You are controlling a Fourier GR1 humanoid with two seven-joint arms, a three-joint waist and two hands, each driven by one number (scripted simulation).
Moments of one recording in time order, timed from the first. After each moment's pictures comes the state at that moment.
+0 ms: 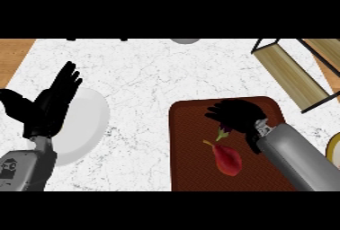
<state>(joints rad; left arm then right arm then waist) -0.24 0.29 0.02 -1.51 0.19 0.07 0.22 -0.56 -0.44 0.58 -1.28 1.07 0.63 -0.20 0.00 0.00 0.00</state>
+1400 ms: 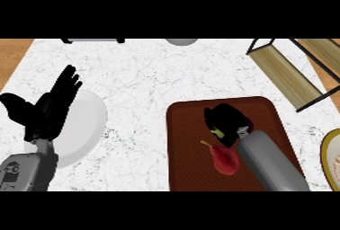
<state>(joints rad) -0.23 0.24 0.07 -1.51 0.13 0.03 0.21 -0.50 -0.18 0.39 -0.98 1.28 0.29 -0.22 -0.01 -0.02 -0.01</state>
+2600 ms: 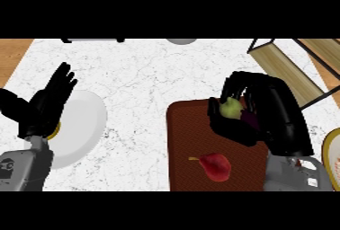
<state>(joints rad) -0.25 0.25 0.11 -1.49 0.15 0.00 0.22 -0.42 -0.01 0.18 -1.97 0.80 0.20 0.60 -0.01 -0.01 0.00</state>
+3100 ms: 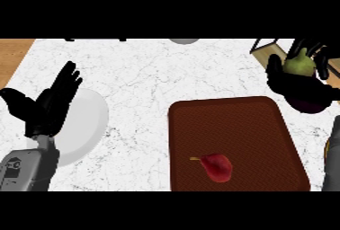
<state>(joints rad) -0.26 0.23 0.09 -1.50 0.12 0.02 0.23 -0.63 -0.18 -0.10 -1.96 0.74 0.32 0.72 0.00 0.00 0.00</state>
